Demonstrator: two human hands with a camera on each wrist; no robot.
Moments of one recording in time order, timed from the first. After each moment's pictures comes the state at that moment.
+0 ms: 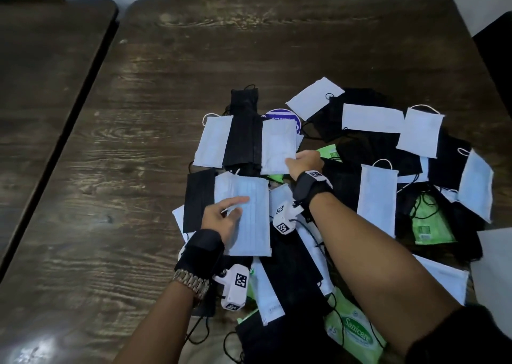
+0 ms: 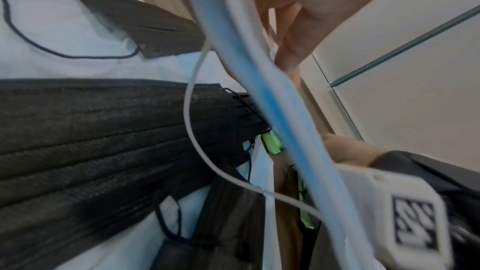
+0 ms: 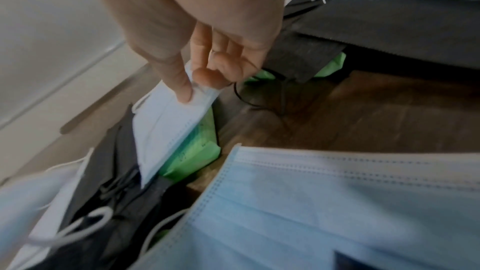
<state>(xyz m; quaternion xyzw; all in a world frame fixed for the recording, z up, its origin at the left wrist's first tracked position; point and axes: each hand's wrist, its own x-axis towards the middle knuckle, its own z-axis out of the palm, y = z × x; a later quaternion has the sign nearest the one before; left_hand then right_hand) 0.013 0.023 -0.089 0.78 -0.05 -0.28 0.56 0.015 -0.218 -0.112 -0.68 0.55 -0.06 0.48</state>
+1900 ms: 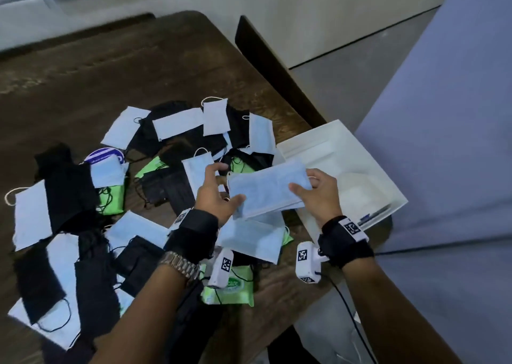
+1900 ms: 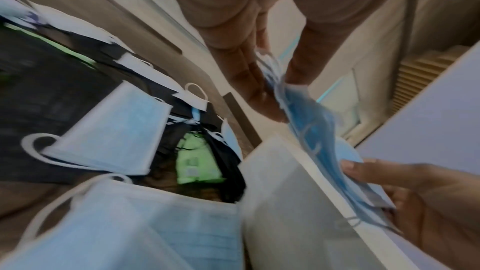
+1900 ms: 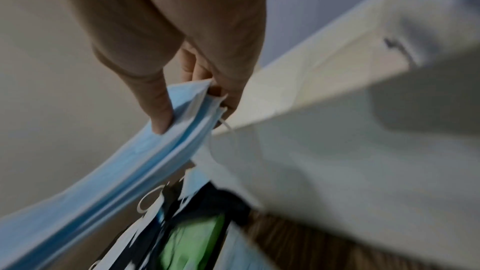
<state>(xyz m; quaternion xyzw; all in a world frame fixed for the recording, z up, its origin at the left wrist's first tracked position) -0.212 -0.198 0.000 0.71 -0.41 -0.39 0.43 -0.431 -0.288 -0.010 -0.52 0.59 -0.34 0.50</state>
